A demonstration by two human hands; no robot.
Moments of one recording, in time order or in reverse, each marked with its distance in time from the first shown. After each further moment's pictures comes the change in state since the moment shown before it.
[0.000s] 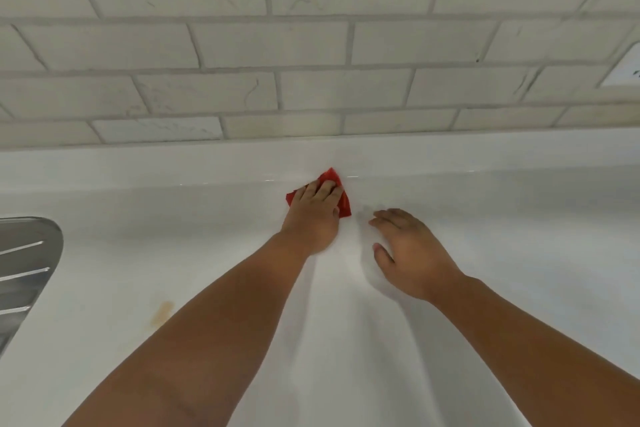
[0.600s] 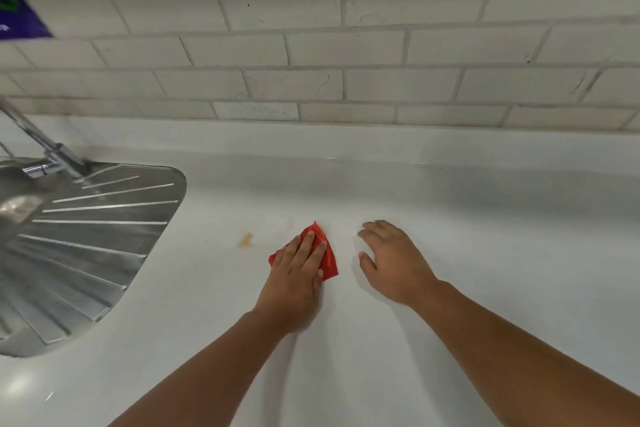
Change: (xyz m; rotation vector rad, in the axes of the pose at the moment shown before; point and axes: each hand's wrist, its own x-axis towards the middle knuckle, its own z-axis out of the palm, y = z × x) left_hand -0.244 0.009 -0.002 -0.061 0.031 -0.256; right_hand -0.048 -0.076 0.012 0.102 -0.136 -0.210
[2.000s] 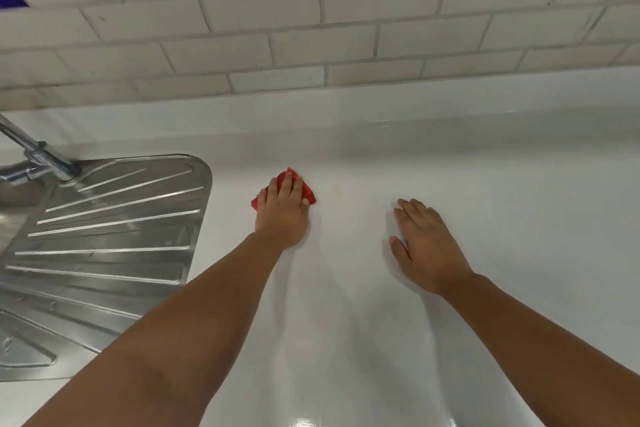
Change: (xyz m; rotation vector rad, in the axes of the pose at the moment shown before) left_hand 0.042 -0.145 -0.047 0.099 -0.054 -0.056; right_hand -0.030 -0.097 0.066 -0.156 0.099 0.241
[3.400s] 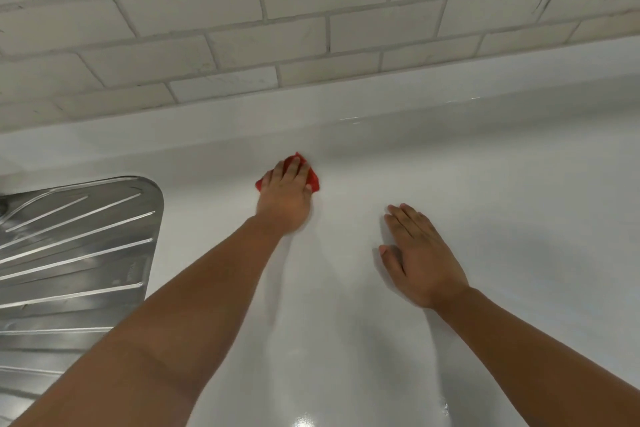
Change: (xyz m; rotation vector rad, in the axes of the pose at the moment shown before) left_hand 0.070 0.056 0.003 0.027 -0.015 0.217; right_hand -0.015 0.028 0.012 0.074 0.093 0.062
